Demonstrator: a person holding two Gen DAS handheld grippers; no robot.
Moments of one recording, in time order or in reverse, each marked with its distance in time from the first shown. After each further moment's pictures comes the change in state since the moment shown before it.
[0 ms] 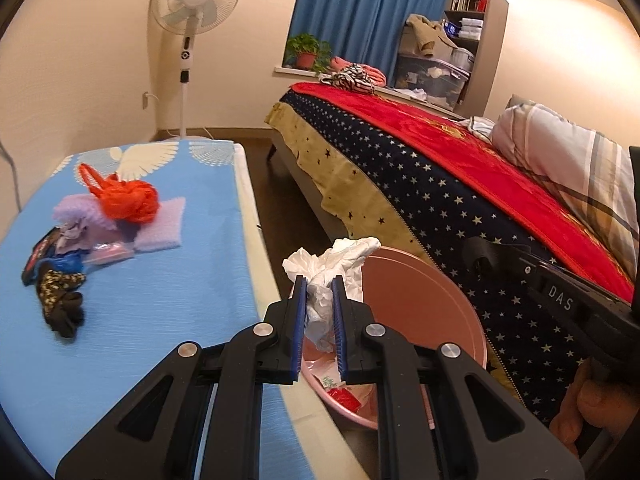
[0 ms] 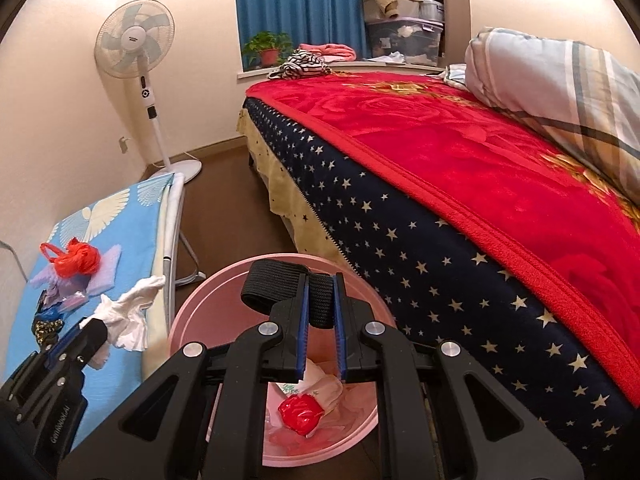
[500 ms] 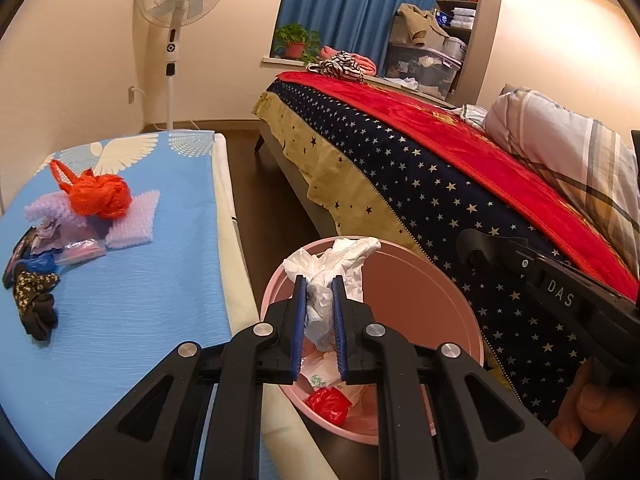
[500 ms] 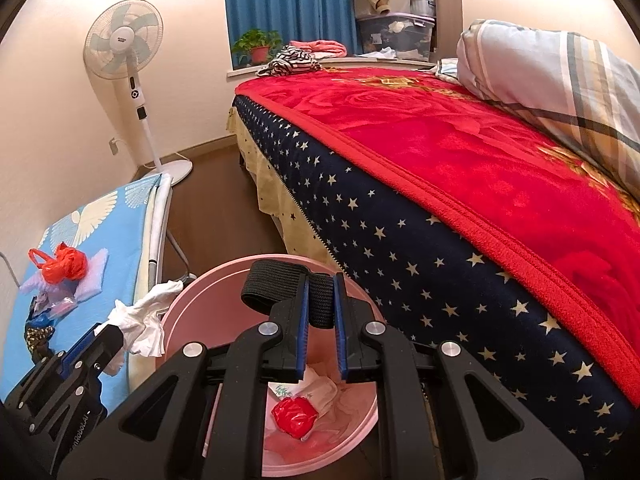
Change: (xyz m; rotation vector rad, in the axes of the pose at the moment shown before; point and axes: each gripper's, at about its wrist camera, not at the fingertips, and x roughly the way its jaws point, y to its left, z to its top) left arm 0.022 -0.014 -0.001 0.017 0.033 -0.027; right arm 0.013 -0.006 0.000 0.021 0.009 -0.025
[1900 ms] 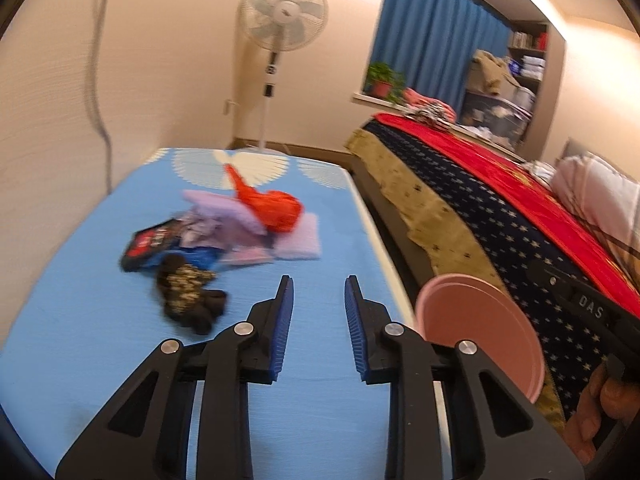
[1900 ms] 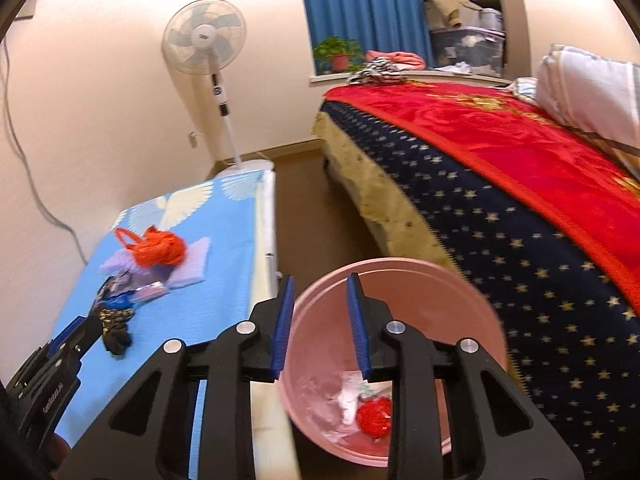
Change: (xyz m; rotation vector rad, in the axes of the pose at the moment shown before) left arm -0.085 0.121 -0.009 -0.164 -0.136 0.250; right arm -0.027 0.089 -0.012 -0.095 -0.029 0.271
